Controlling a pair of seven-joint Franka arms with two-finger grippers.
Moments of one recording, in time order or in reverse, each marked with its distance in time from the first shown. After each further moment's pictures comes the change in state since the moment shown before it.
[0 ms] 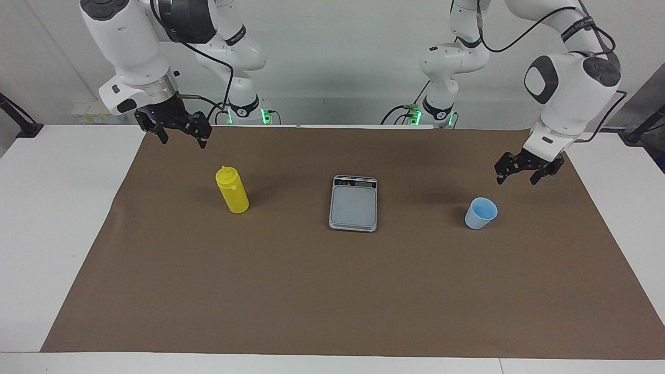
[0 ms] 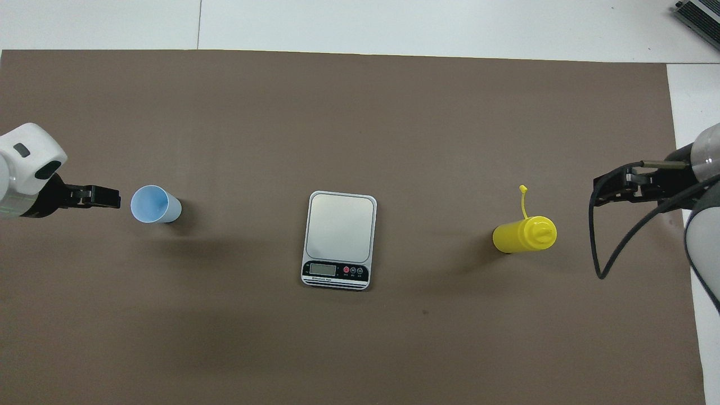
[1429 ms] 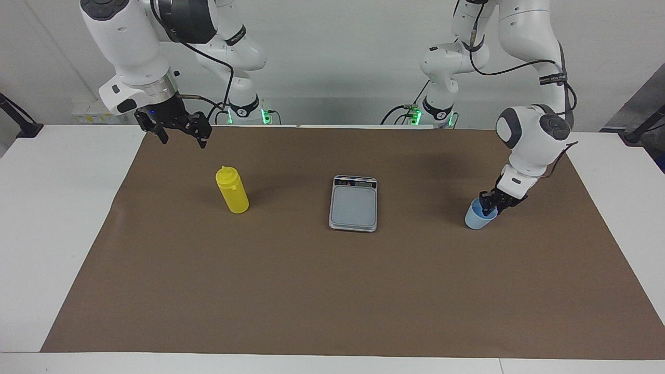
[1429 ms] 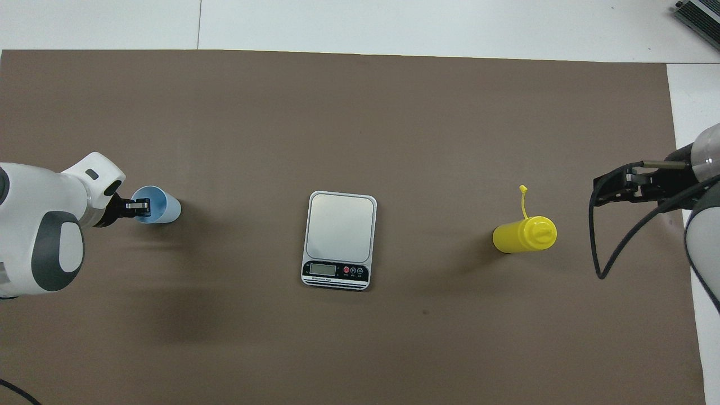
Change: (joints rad) left arm -0.005 0.122 -0.014 -0.161 -0.009 0.307 -0.081; right arm 0.000 0.000 0.000 0.000 0.000 0.000 0.000
